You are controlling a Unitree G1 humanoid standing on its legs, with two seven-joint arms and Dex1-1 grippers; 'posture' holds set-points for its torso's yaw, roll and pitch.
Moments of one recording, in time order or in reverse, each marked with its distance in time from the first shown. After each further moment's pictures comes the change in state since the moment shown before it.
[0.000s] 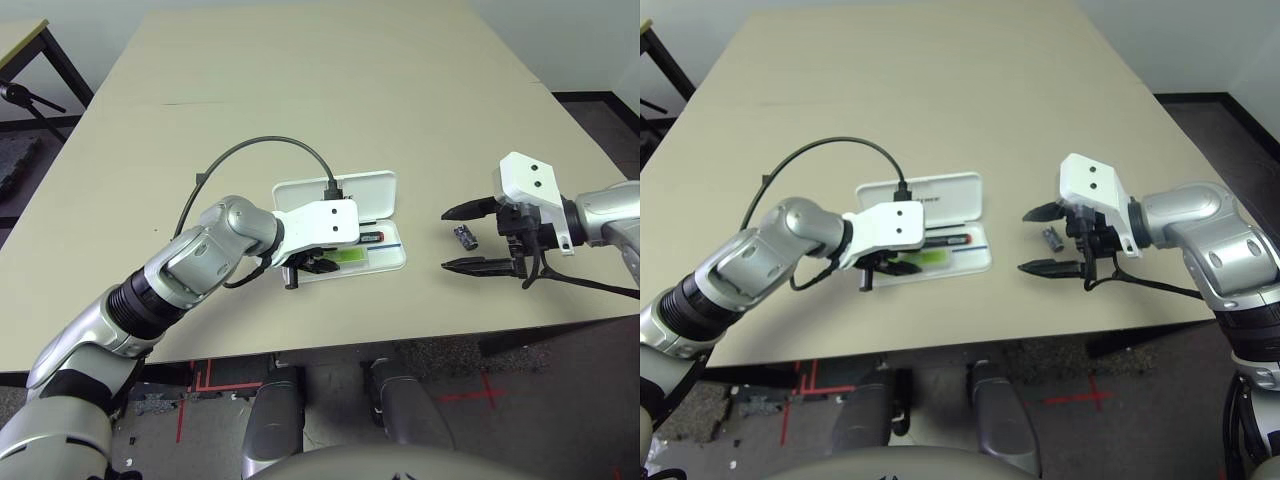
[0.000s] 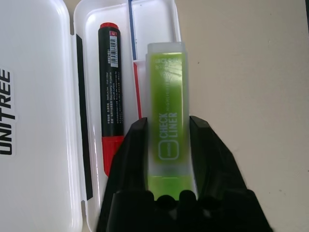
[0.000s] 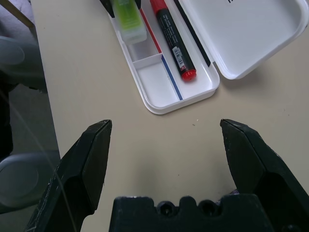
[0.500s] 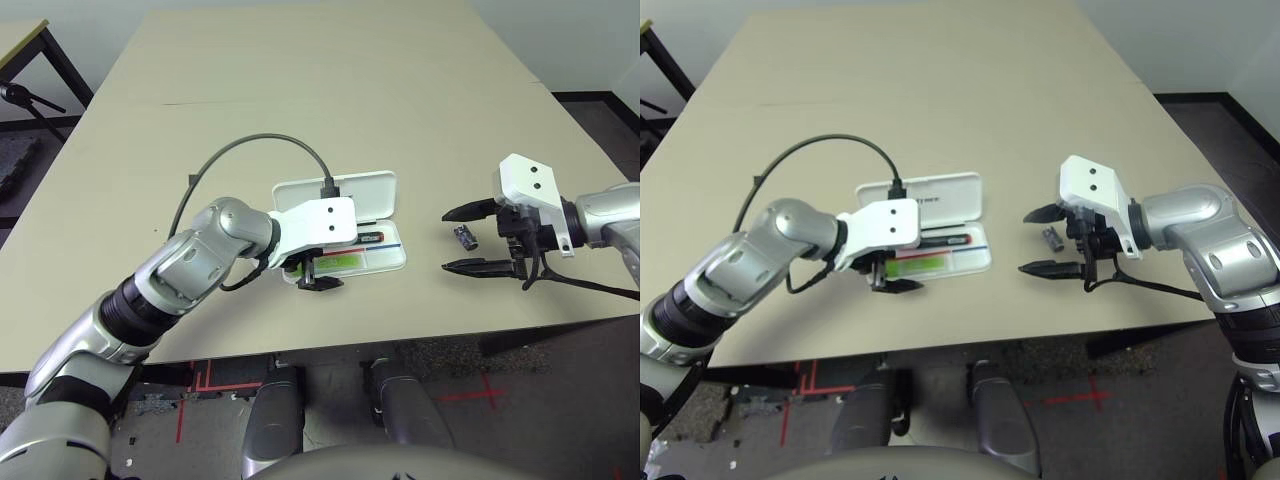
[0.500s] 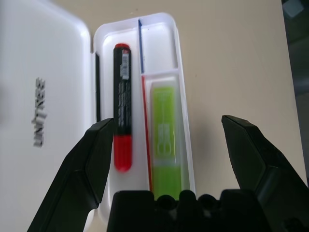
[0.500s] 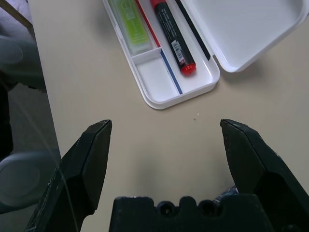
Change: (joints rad) left arm 0.072 0.083 0.172 -0.142 -0.073 0.014 -0.007; right arm 0.024 -0.004 -0.004 0.001 0.000 0.005 -0.013
